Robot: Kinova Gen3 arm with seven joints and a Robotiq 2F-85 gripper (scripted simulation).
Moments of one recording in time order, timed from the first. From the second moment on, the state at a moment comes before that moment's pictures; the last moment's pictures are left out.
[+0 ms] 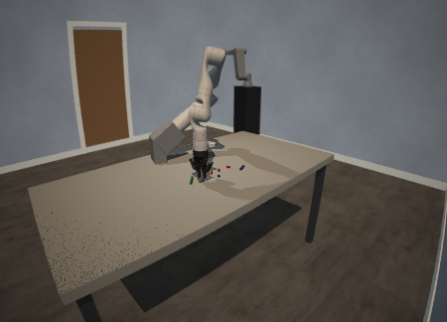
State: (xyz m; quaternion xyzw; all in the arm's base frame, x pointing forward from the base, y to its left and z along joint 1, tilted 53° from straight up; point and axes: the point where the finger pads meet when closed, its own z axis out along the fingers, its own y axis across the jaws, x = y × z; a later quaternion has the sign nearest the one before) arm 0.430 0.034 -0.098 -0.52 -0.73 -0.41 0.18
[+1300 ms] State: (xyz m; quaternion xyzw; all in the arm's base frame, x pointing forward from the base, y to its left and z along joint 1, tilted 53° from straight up) arm 0.431 0.045 -0.105 -0.52 -0.73 -0.41 0.18
